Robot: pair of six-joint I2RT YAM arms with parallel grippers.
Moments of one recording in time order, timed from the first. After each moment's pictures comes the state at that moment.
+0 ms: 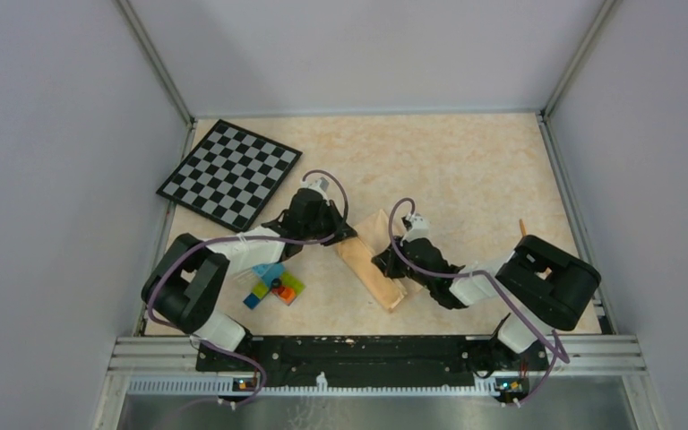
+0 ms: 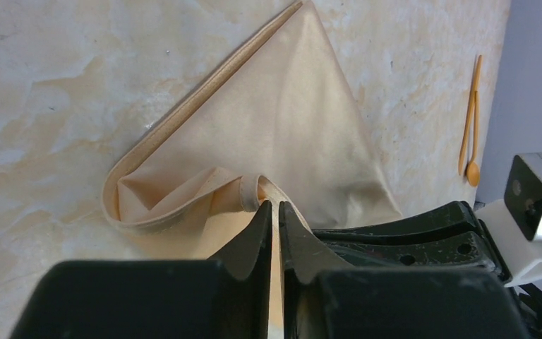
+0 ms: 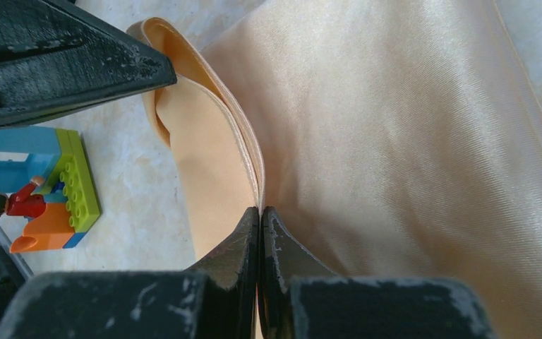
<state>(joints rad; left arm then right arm) -0.58 1.53 0.72 0.18 0.23 -0.87 0.87 1.57 0.35 0.76 0.14 0.76</state>
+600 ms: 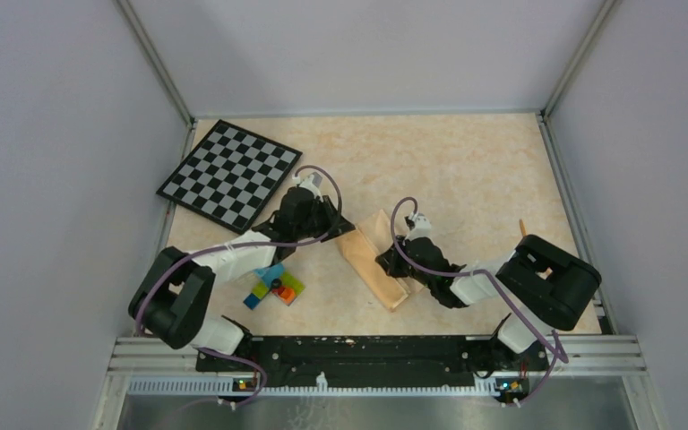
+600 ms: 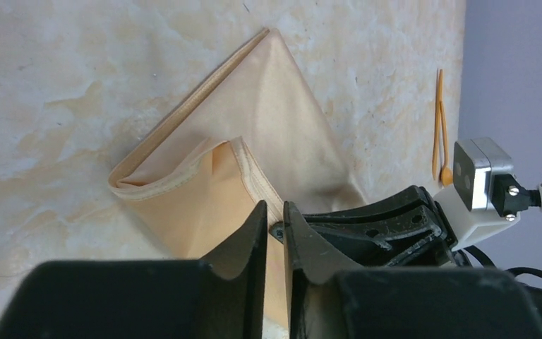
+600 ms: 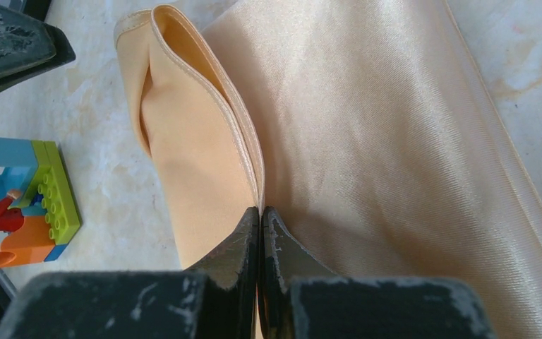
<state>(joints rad) -0.56 1.44 0.70 0.20 0.23 -0.86 0.85 1.57 0.35 0.73 0.16 0.76</state>
